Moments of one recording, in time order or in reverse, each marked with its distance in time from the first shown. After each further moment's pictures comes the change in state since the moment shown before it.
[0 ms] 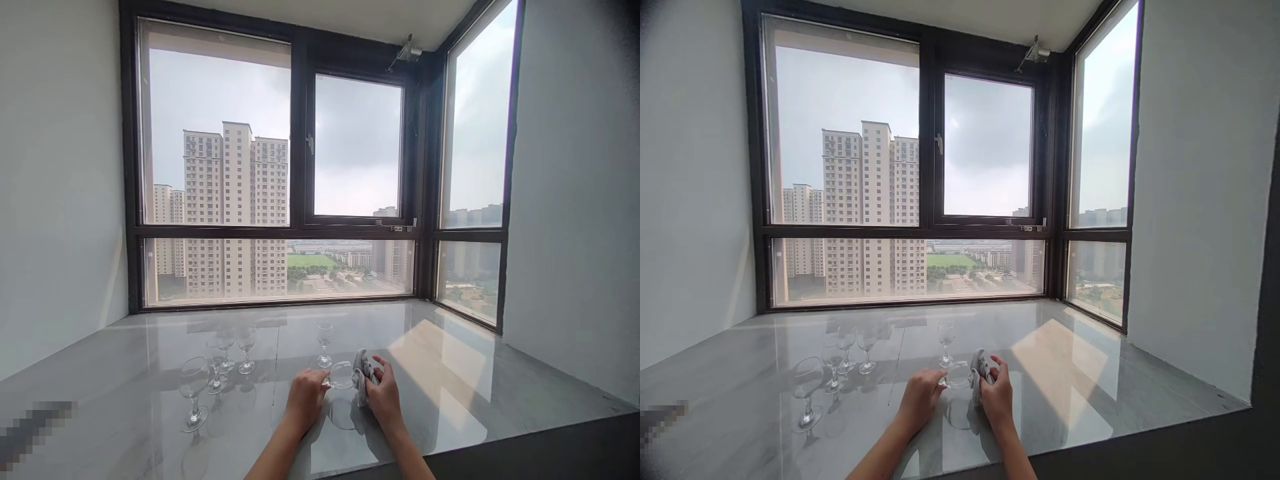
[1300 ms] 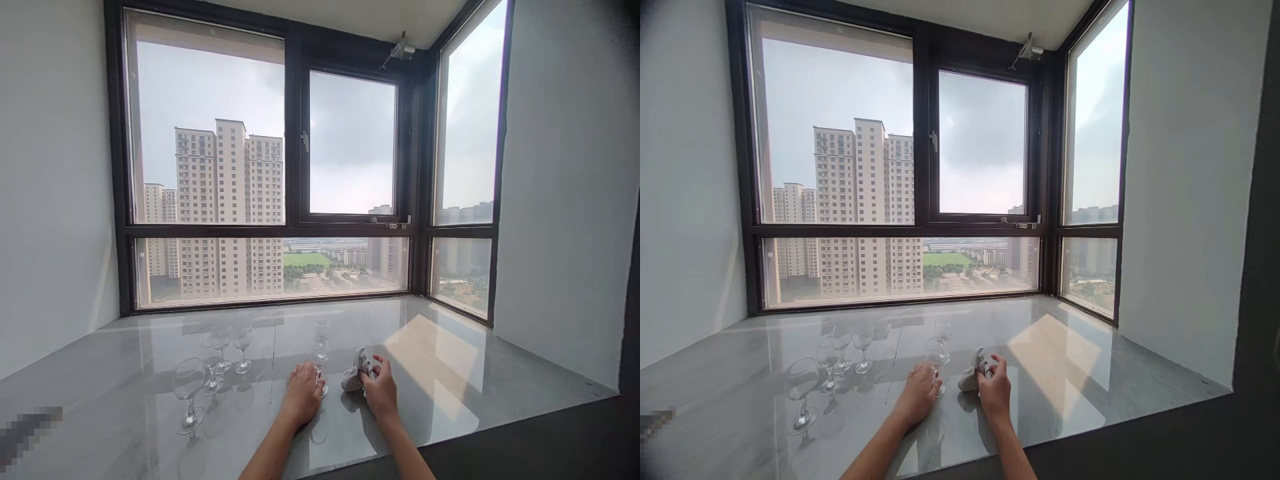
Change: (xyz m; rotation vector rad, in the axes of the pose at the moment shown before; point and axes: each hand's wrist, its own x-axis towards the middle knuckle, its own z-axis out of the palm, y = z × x) left_hand 0.003 -0.005 0.008 0.006 -0.134 -0.146; right_hand 0.003 0.002 0.001 -0.161 0.163 0.045
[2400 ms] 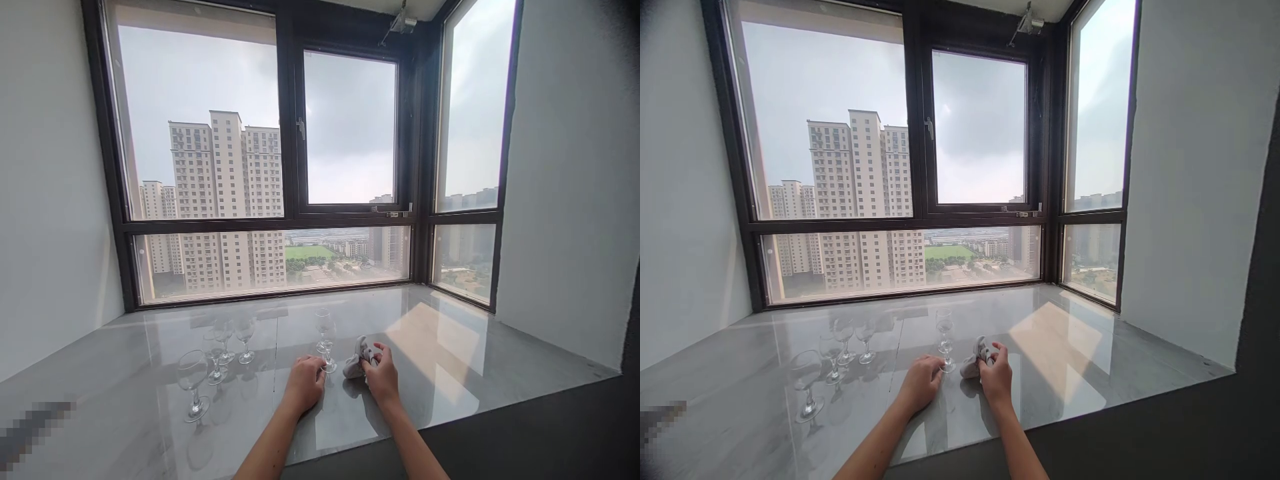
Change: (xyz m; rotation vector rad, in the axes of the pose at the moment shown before) left_hand -0.002 0.002 -0.011 -0.117 0.046 0.120; right_hand 0.000 0.000 0.000 0.010 -0.009 0.001
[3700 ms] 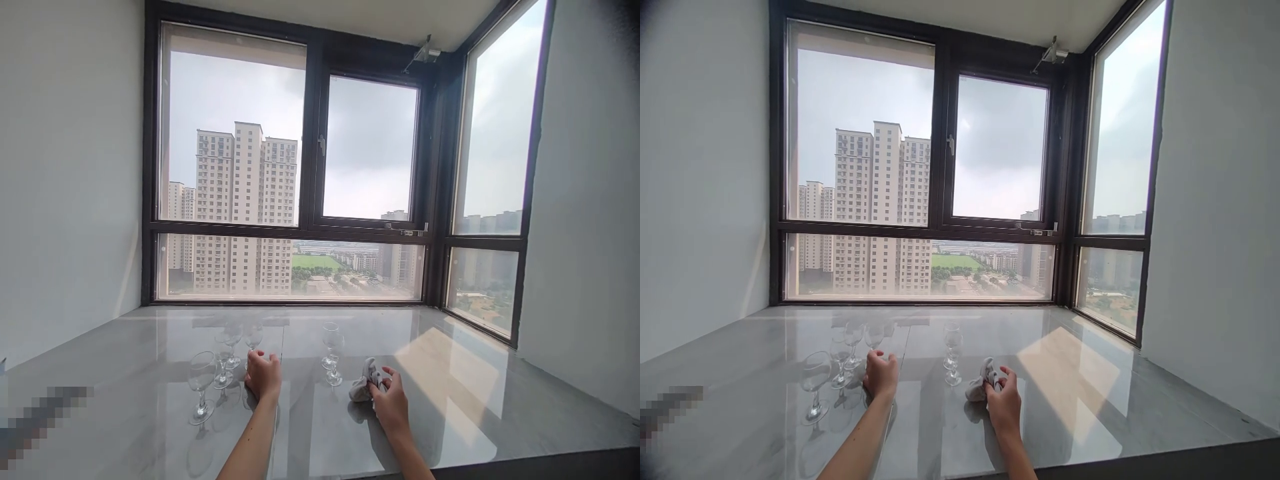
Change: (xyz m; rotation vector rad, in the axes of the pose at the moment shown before) left_hand 0.016 -0.090 -0.025 -0.181 0.821 -0.934; right_hand 0.003 0.007 -0.001 -0.071 -0.080 0.045
